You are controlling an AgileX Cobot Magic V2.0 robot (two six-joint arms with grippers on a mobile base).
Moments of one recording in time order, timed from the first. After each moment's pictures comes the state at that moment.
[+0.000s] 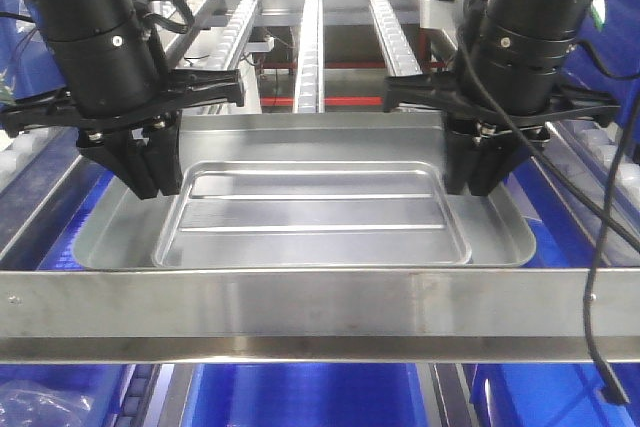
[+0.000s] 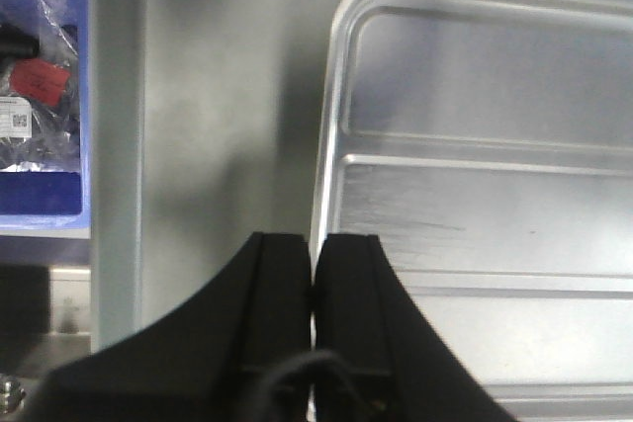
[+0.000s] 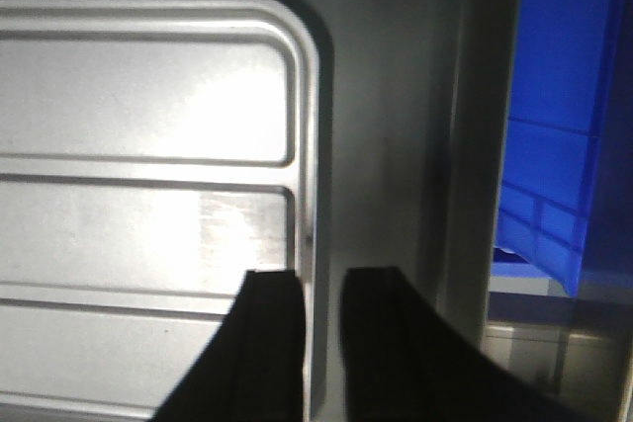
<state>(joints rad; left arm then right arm) -0.53 1.78 -1.25 0.08 0.70 -0.57 0.38 1.79 -1.23 -0.01 0.68 0.42</state>
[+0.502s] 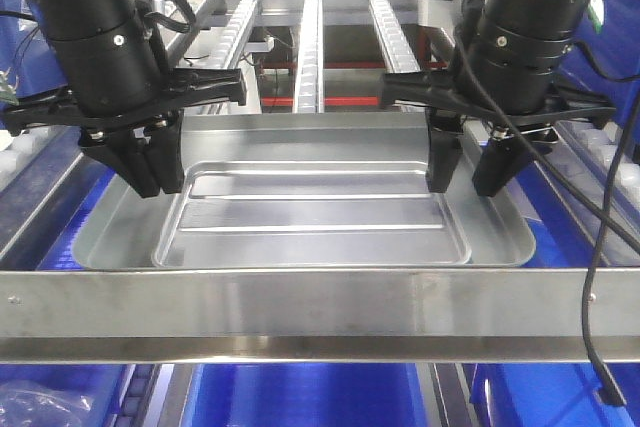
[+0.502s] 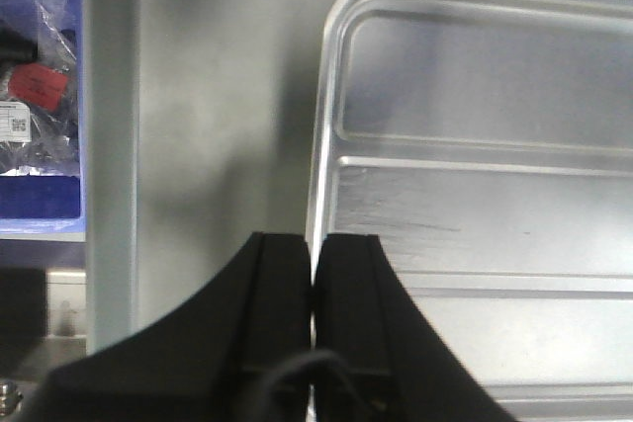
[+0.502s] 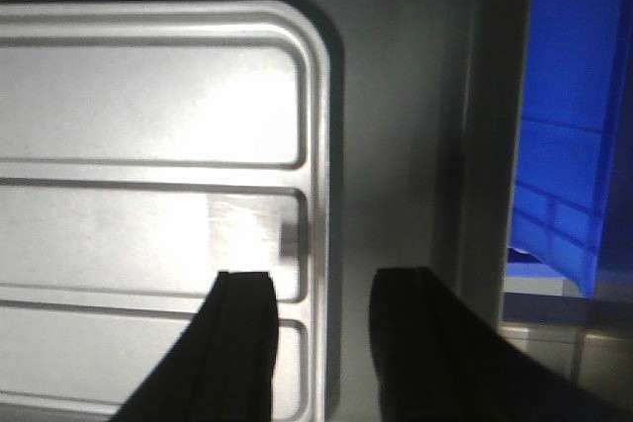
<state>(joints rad) -0.53 1.78 -1.25 0.08 0.70 -0.57 0.38 1.79 -1.23 0.01 0.66 0.42</state>
